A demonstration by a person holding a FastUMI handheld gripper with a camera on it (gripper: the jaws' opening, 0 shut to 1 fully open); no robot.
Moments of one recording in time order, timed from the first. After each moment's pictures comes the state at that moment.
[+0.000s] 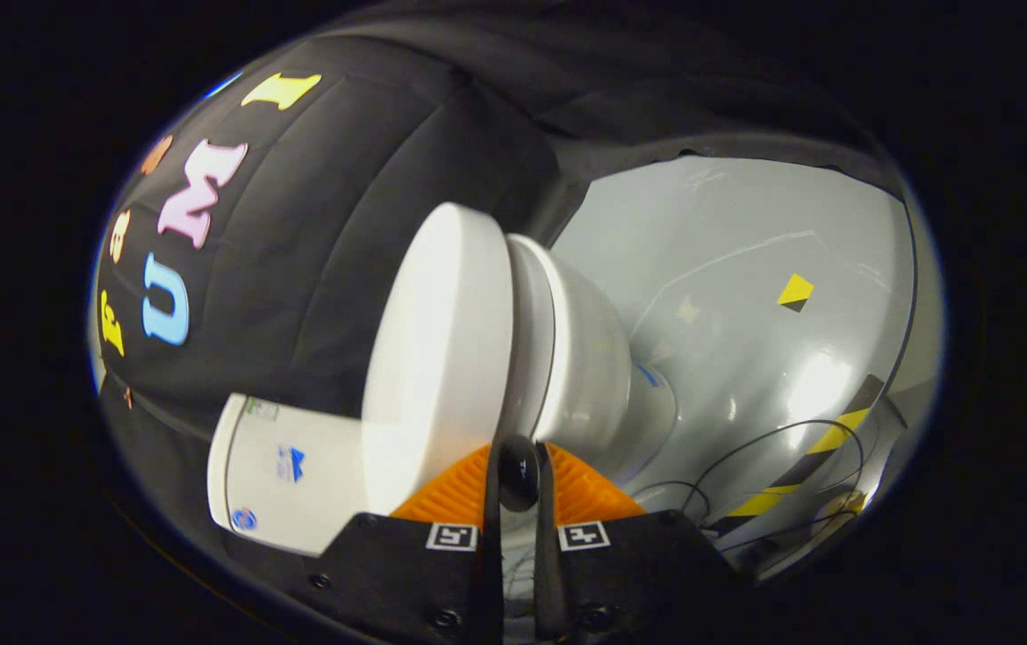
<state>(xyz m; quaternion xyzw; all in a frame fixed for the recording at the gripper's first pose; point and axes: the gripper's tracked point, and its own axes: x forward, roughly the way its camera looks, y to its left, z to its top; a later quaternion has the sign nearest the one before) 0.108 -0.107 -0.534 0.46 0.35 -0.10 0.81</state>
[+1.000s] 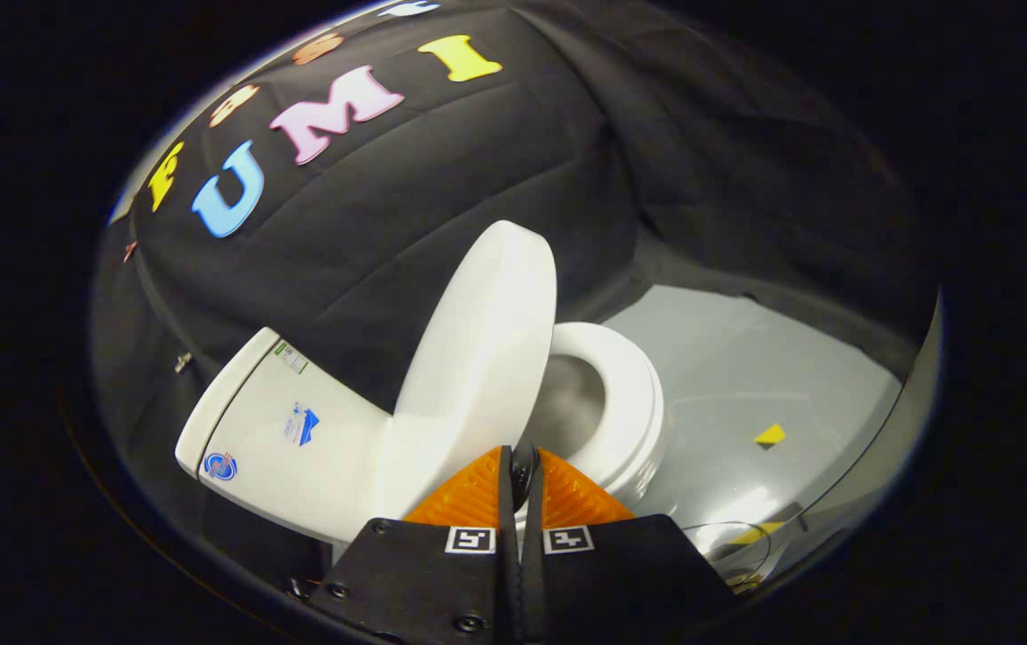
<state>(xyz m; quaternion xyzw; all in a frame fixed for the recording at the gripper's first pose) 0.129 -0.052 -0.380 0.21 0.29 -0.05 0.93</state>
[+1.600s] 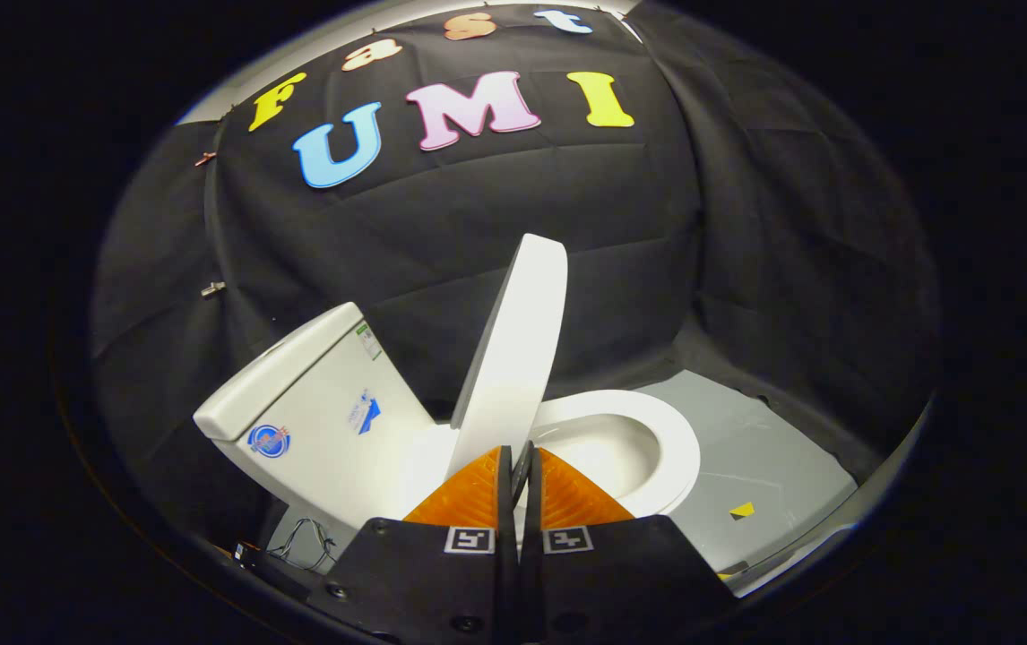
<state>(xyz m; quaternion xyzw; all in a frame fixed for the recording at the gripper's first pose) 0.130 0.061 -0.292 0.09 0.24 0.01 0.97</state>
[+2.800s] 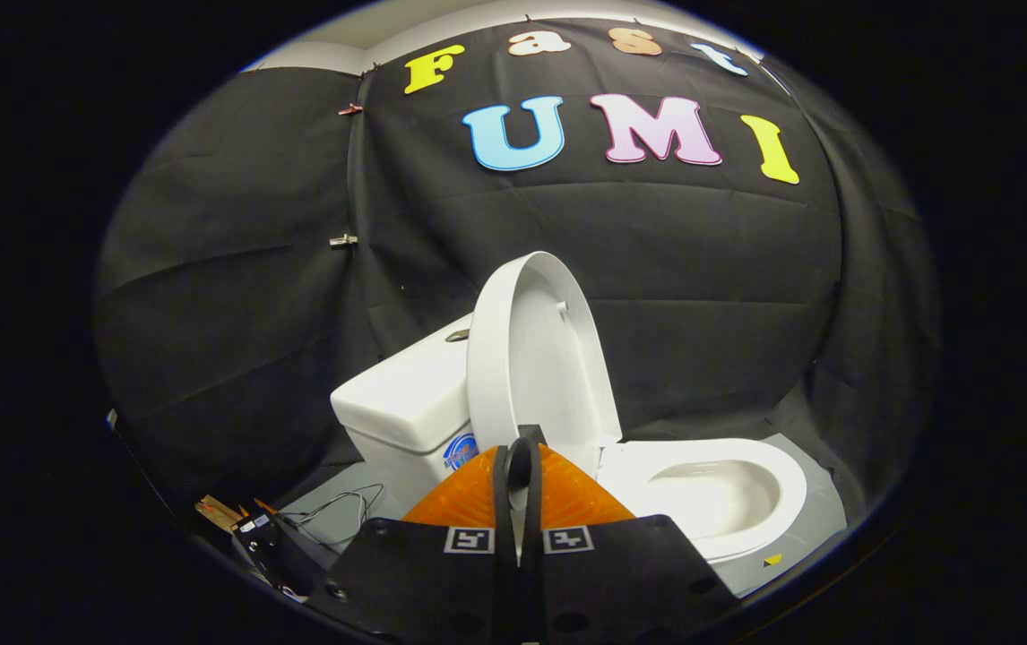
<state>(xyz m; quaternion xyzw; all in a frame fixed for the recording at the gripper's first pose) 0.126 0.267 -0.268 0.02 0.20 0.17 0.97</state>
